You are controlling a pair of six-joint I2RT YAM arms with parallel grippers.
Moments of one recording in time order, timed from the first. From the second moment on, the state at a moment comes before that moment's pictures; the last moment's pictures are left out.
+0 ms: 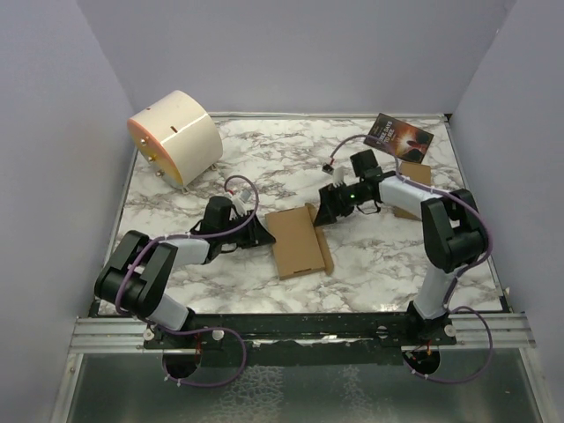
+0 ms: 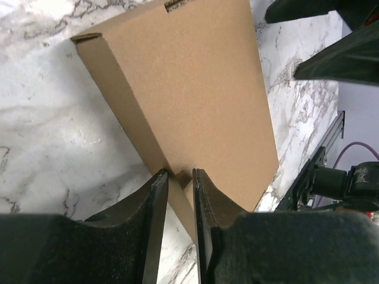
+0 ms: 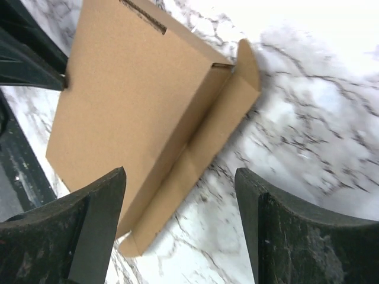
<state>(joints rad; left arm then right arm) -0.39 1.50 0.45 0.41 0.58 -0.70 0.38 1.84 1.14 -0.37 -0.70 -0.11</state>
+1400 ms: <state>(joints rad) -0.38 1.76 0.84 0.21 0.56 -0.51 0.19 2.02 1.26 -0.47 -0.96 -0.54</state>
